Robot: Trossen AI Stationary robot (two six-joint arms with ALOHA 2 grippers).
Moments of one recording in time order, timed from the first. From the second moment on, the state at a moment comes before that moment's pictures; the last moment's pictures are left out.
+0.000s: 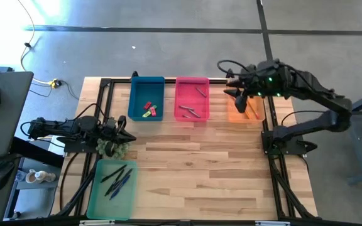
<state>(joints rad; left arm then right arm) 0.01 0.00 0.07 -0.14 0.07 -0.32 -0.23 1.16 1.58 -0.97 0.12 0.11</state>
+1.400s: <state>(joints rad) 0.01 0.00 0.07 -0.14 0.07 -0.32 -0.23 0.28 0.09 0.17 -0.11 0.43</state>
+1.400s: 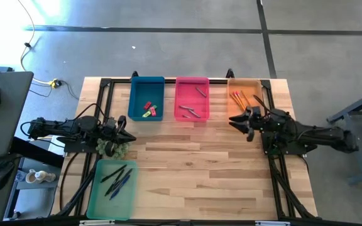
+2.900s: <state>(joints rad) 0.01 0.00 0.07 -0.14 0.07 -0.32 -0.05 0.20 0.01 0.11 0.08 0.50</state>
